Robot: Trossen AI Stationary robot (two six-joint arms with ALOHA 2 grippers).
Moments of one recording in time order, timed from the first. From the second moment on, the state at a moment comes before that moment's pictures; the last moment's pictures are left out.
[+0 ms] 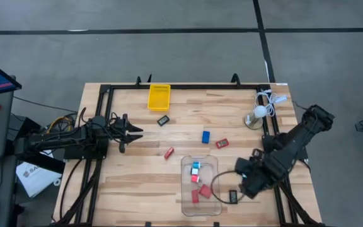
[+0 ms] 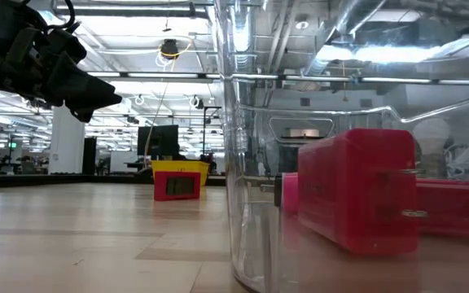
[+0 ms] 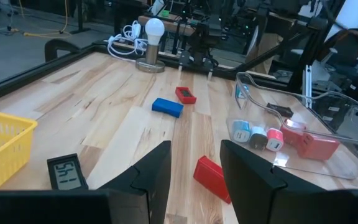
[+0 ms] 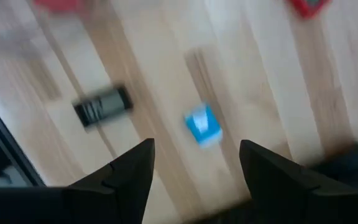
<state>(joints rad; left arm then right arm) 0.25 0.29 0.01 0.14 0.18 -0.16 0.78 1.49 1.29 -1.36 0.14 1.17</state>
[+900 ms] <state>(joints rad) 0.25 0.30 0.01 0.14 0.18 -0.16 0.89 1.55 1.10 -1.25 0.18 1.04</state>
